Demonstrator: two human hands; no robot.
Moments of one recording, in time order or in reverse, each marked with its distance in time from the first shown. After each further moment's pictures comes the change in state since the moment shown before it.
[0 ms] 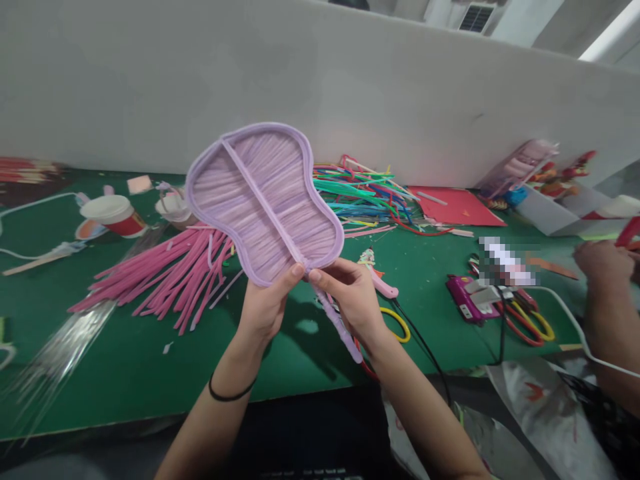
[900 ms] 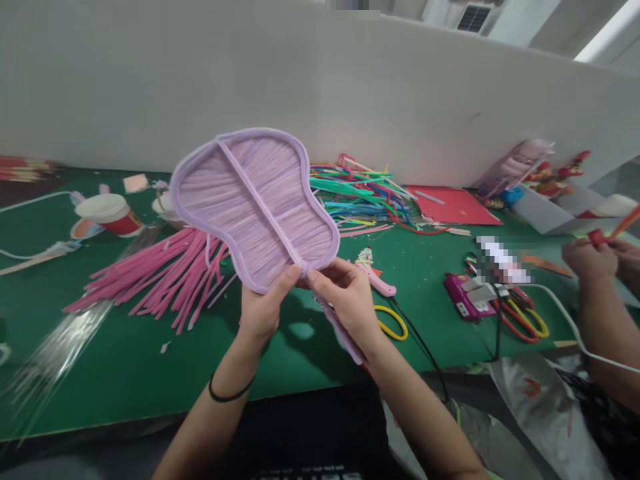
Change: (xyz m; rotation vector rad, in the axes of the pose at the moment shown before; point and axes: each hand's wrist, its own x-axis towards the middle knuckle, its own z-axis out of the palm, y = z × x) left_hand -0.002 -0.018 -0.012 0.109 0.071 0.214; right_hand -0.006 0.000 0.009 0.007 0.055 0.031
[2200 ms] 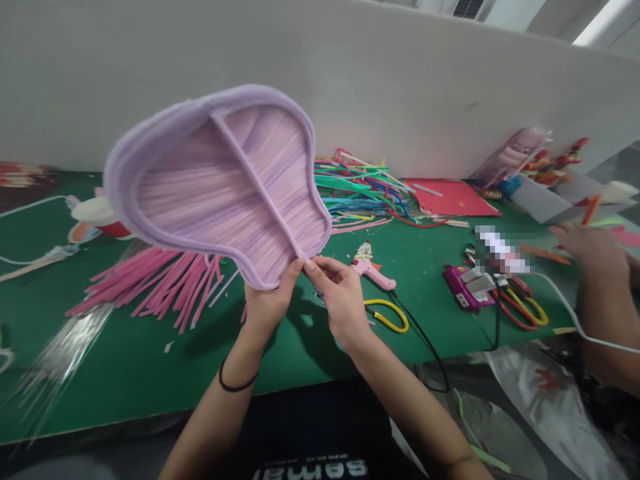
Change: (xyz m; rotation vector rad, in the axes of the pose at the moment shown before) left_hand 0.002 -0.005 -0.003 0.506 0.098 0.212; right_hand 0.000 0.014 0.013 0.100 0.215 0.063
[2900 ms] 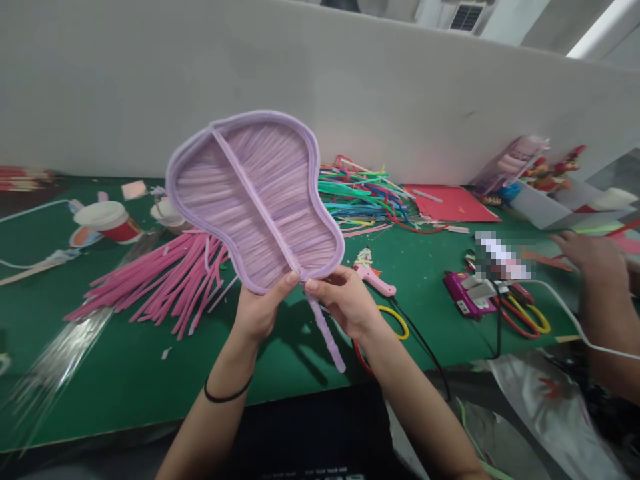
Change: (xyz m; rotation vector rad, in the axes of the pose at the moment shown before) left_hand 0.007 0.006 -0.010 -0.456 -0.300 -0.256; right_hand 0.008 -0.017 -0.015 0.078 -0.274 0.193
